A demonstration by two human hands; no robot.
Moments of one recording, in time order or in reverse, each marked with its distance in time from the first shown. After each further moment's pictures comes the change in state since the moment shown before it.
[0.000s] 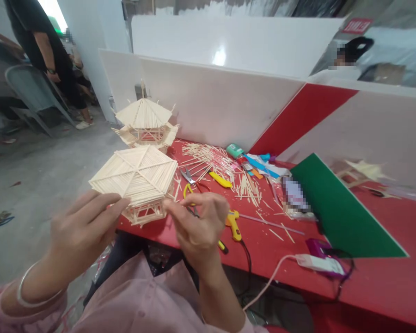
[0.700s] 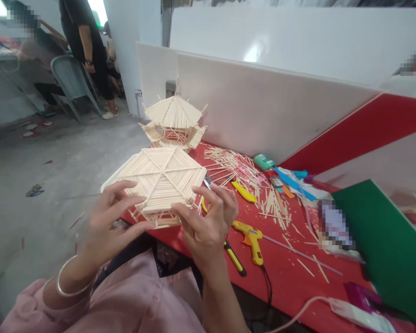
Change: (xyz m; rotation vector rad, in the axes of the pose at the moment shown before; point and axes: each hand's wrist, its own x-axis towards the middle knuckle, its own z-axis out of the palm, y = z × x) left_hand -0.029 -0.002 0.024 -0.445 0.150 -0.469; right_hand 0.009 -0.007 0.039 0.106 -0.120 -0.058
